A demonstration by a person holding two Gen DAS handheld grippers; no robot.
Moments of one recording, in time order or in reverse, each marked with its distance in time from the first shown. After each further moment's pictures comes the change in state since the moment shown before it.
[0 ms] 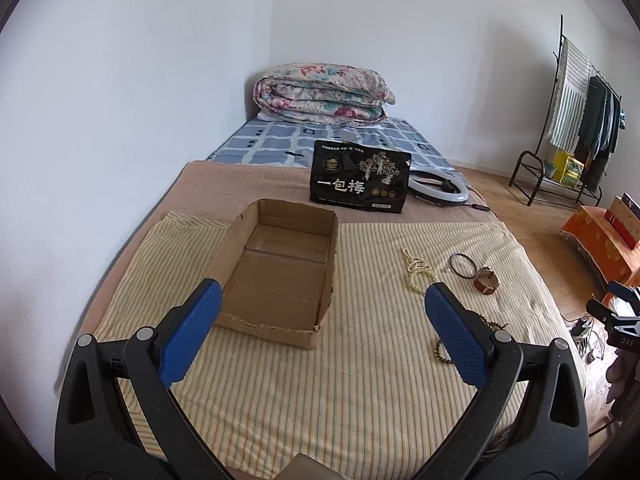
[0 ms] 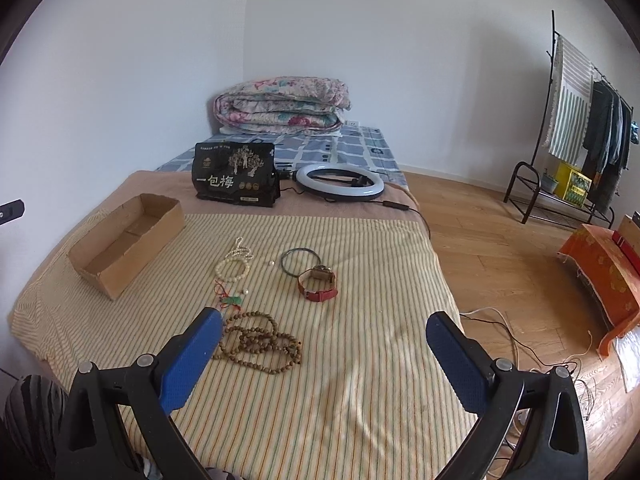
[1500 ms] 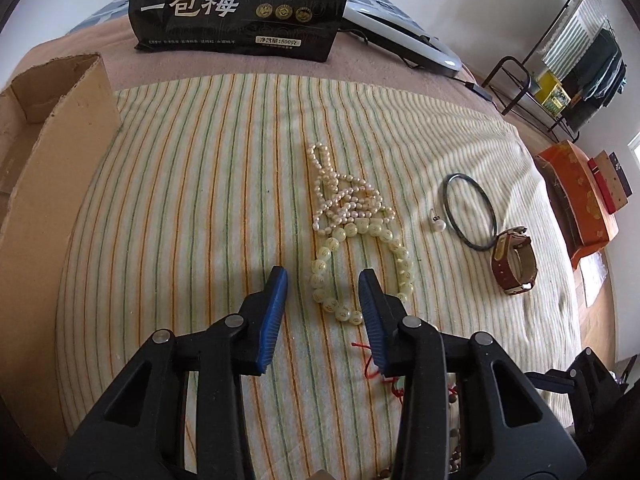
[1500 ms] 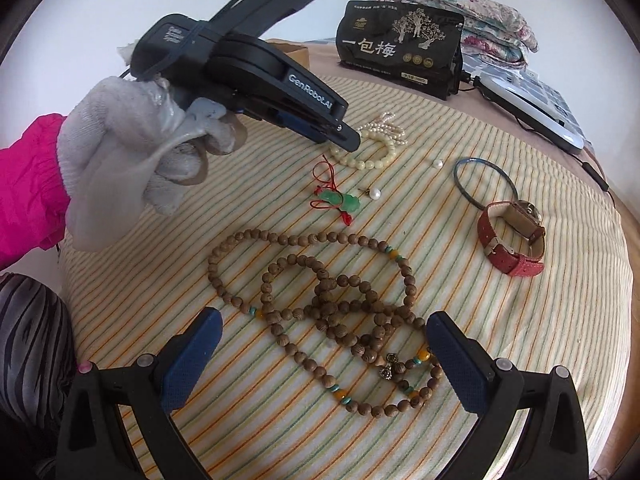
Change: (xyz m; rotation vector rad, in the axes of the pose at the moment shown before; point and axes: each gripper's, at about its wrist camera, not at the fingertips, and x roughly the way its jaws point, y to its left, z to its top) left arm 0.326 -0.129 -0.032 -0.025 0.489 -0.204; right arm 0.181 0.060 -0.049 -0.377 0.270 0.459
